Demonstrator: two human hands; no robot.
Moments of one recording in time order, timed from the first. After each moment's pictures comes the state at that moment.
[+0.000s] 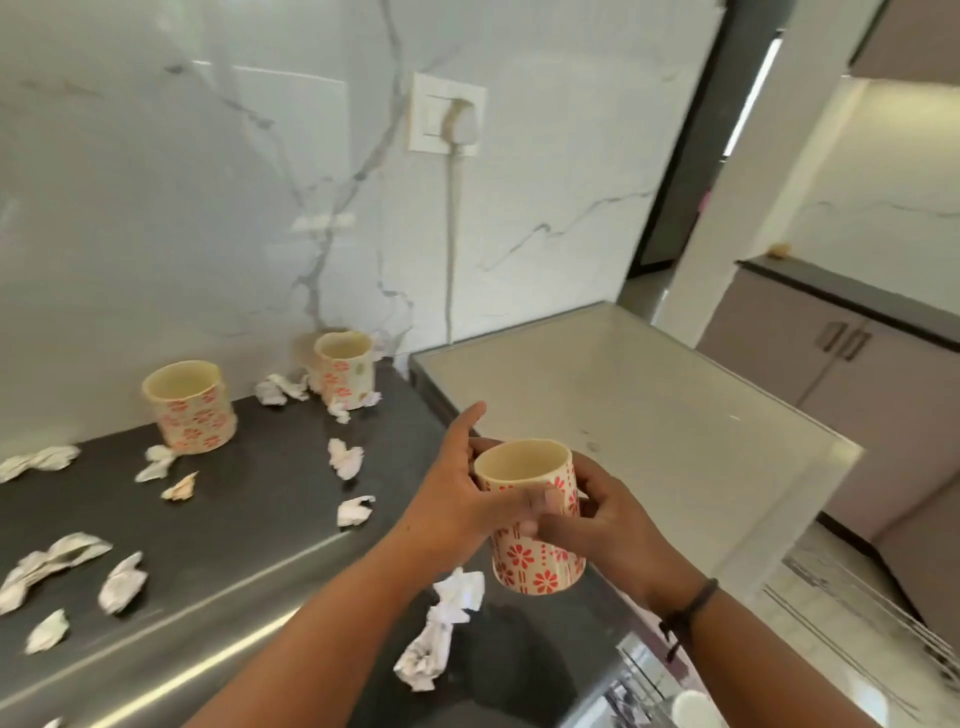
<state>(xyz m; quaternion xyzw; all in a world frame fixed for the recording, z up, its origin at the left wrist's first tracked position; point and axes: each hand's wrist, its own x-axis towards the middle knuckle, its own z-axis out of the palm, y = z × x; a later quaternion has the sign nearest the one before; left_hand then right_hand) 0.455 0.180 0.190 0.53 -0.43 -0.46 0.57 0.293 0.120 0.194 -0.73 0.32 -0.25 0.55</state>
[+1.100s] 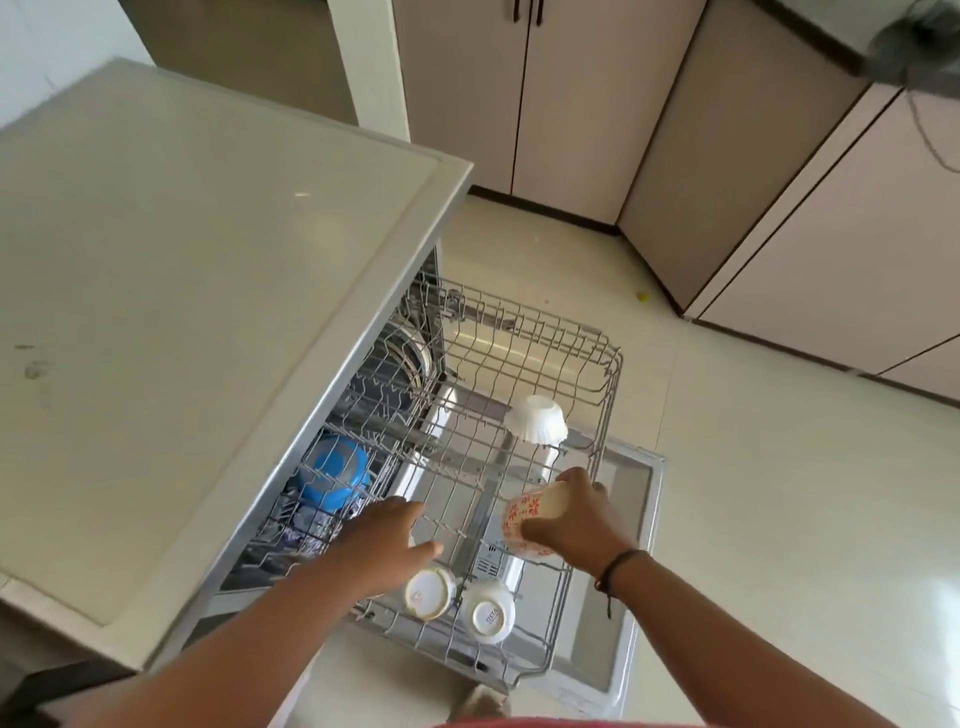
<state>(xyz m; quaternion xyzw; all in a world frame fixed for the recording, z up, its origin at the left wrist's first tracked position) 0.077 0.036 -0.056 0.57 -0.73 -0.35 -0.16 -0.170 0.073 -0.049 -0.44 0.78 -0.07 0.44</state>
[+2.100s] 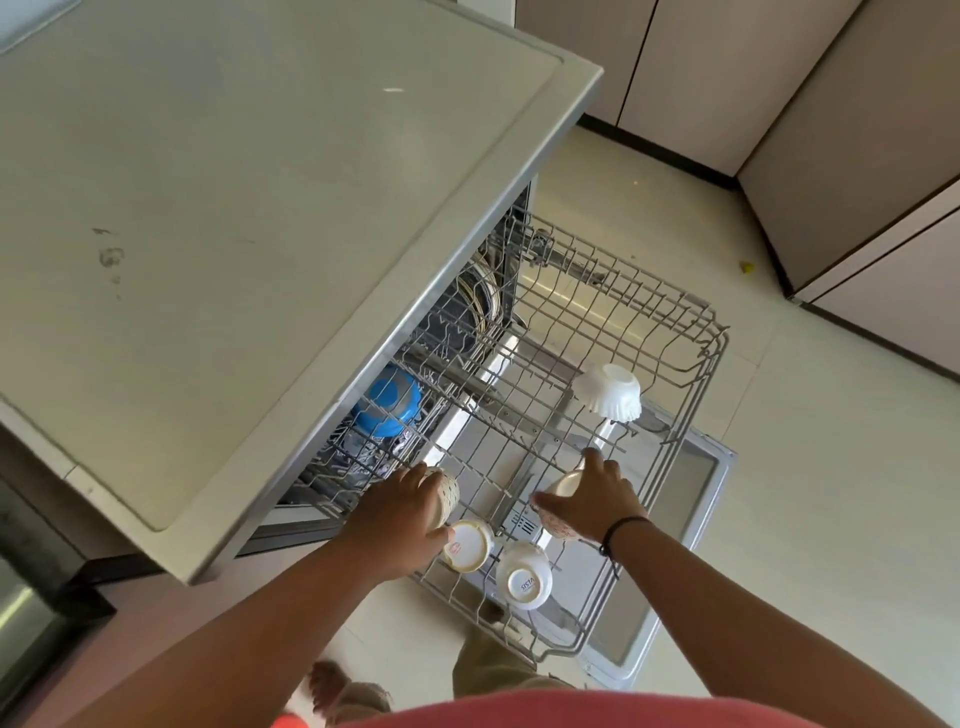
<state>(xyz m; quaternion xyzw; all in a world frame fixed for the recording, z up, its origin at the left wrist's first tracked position) 0.111 0.064 -0.095 0.59 -0.74 -0.27 -0.18 -0.145 0.041 -0.135 -0.53 0.74 0.09 0.40</state>
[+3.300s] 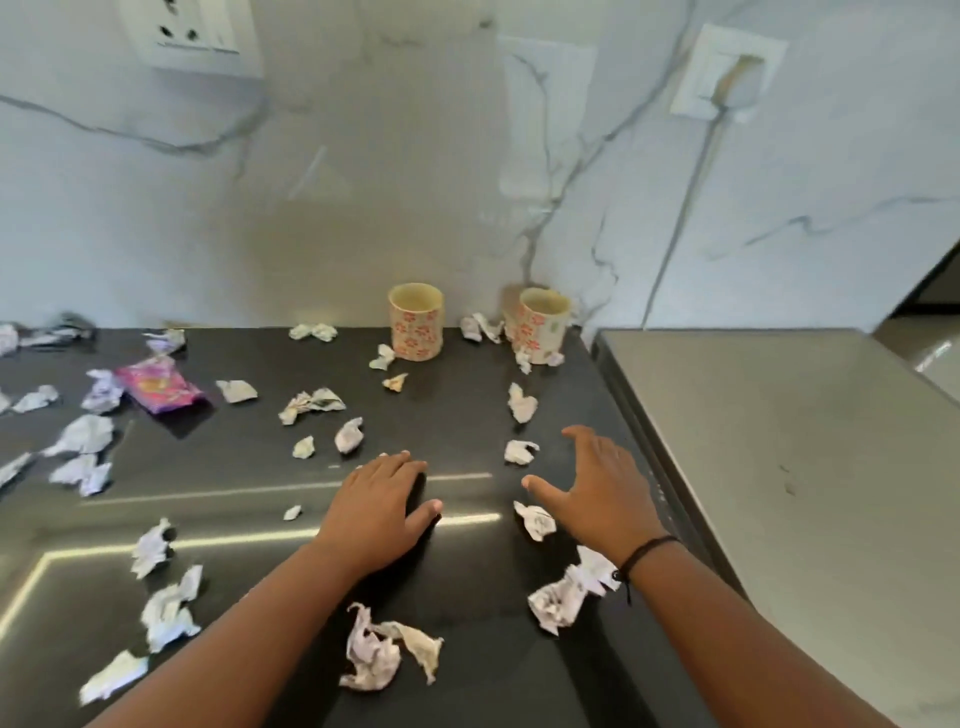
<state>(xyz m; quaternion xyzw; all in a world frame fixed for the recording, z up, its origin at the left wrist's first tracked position) 0.585 0.319 0.072 0.89 -0.42 -0.08 0.12 0.420 0.128 0.122 -0.91 0.35 -0.08 0.18</state>
